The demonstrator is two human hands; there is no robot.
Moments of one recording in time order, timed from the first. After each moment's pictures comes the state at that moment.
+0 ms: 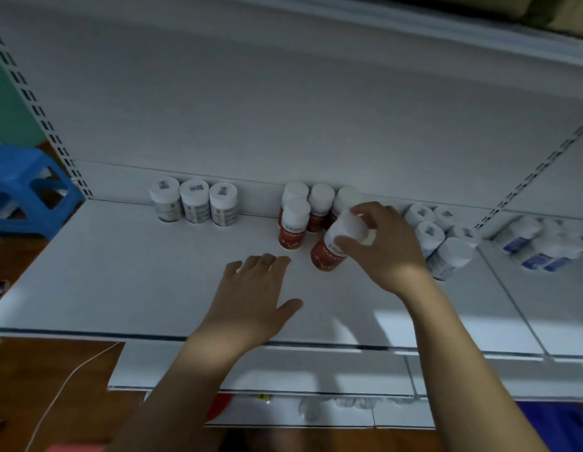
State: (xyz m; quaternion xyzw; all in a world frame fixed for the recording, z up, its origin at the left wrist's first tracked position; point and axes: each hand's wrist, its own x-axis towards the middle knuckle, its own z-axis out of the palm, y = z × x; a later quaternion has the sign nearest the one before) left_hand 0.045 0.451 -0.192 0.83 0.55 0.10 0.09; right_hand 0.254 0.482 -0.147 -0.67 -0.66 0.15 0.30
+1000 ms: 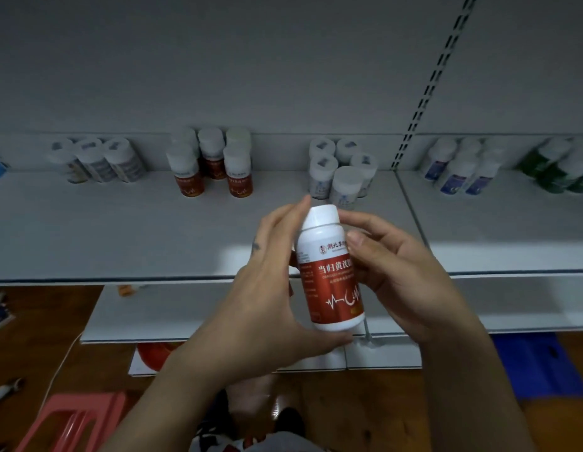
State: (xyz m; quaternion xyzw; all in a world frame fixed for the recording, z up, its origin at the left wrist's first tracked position) left_hand 0.262 0.312 -0.138 0.78 0.42 0.30 0.36; right_hand 0.447 0.324 -0.147 -0.46 -0.43 0.62 0.47
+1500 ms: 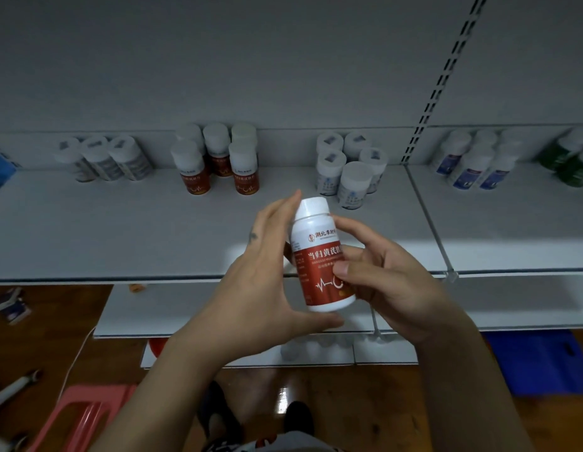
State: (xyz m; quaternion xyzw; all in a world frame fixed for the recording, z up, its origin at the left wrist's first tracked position) left_hand 0.252 0.334 -0.151 0.78 0.46 0.25 0.33; right_hand 0.444 0.335 -0.168 -0.42 -0.43 0.69 0.40
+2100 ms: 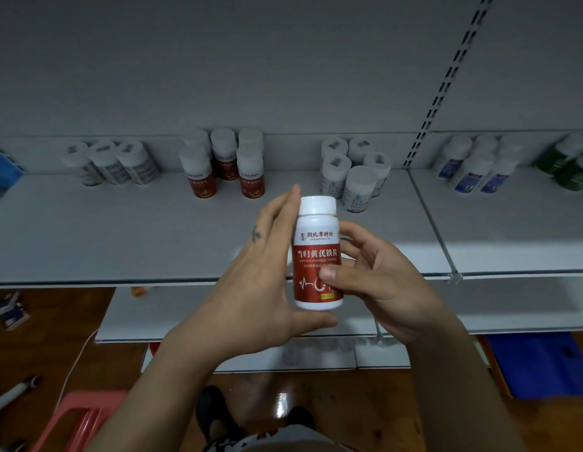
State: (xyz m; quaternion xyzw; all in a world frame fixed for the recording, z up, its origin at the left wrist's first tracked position) left_hand 0.236 0.338 -0.146 0.81 0.46 0.21 0.29; right_hand 0.421 0.336 -0.169 -0.41 -0.42 0.67 0.45
